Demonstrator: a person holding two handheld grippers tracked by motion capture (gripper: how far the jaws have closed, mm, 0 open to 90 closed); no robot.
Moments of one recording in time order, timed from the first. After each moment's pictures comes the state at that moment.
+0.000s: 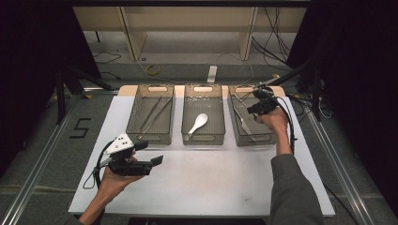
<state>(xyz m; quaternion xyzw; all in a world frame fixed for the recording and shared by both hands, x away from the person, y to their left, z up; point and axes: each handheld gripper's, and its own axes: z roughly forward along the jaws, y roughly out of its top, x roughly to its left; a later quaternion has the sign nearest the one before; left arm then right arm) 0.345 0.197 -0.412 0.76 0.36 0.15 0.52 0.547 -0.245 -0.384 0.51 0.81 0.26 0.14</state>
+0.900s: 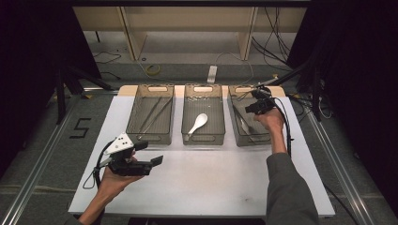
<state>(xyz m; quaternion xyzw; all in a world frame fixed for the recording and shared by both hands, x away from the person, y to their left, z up) 0.345 0.197 -0.412 0.76 0.36 0.14 0.52 0.555 -0.241 -0.394 0.53 0.79 0.27 0.14</state>
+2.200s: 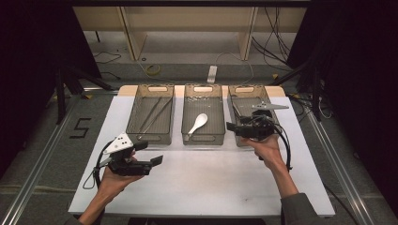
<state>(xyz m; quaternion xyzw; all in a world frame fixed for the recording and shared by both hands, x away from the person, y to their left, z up) 0.346 0.198 -0.412 0.76 0.36 0.14 0.52 0.439 -0.214 -0.386 0.44 0.75 0.48 0.12</state>
